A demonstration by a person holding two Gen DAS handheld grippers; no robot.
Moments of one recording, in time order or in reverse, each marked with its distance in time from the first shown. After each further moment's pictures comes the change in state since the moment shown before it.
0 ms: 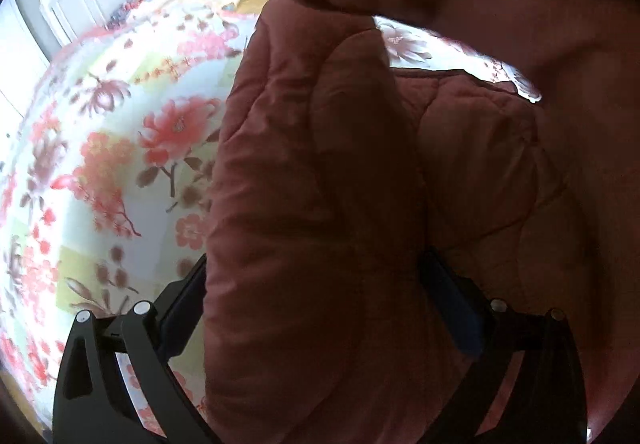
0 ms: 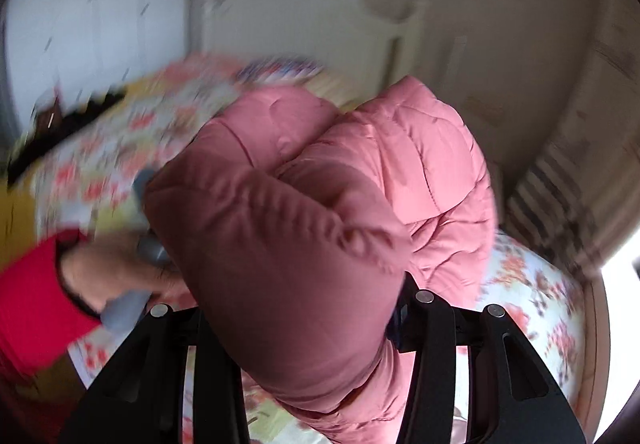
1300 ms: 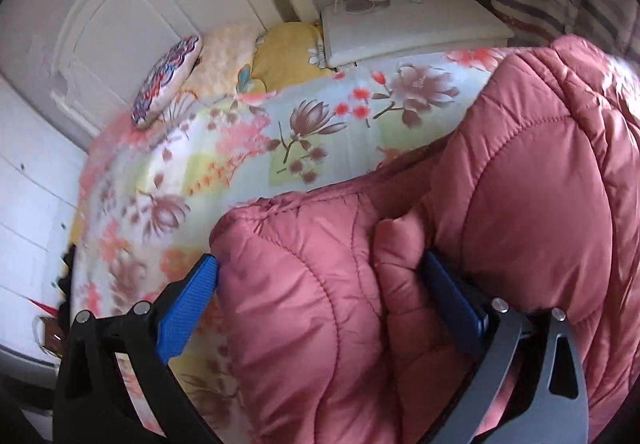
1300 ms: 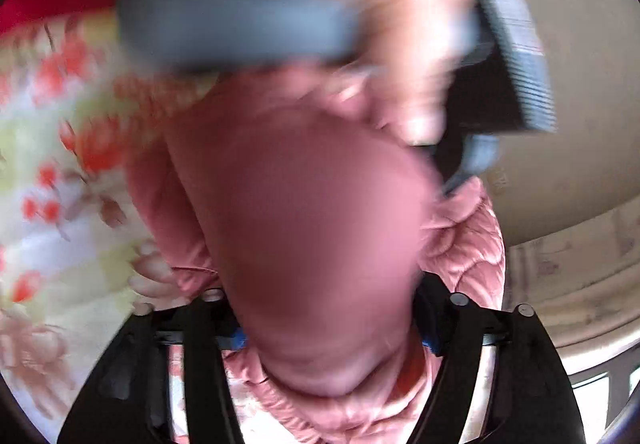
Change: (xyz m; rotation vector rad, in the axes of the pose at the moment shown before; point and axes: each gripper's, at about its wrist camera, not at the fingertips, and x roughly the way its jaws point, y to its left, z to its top) left arm -0.020 -0.018 0.045 0.239 -0.099 0.269; right arm 0.080 0.110 -0.031 -0.490 0.136 -0.200
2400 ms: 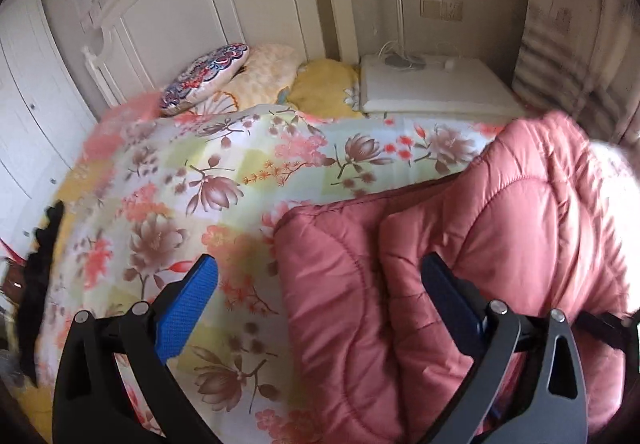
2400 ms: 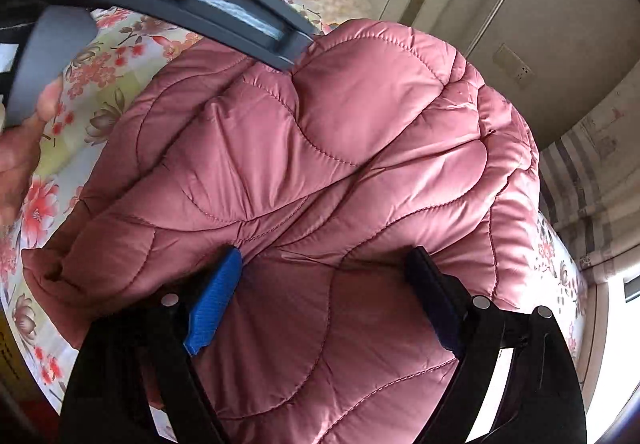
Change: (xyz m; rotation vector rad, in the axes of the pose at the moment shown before) left arm -0.048 0.054 -0.032 -0.200 -0.139 -0.012; right arm 0.075 -0.098 -0.007 0.400 0.141 0.174
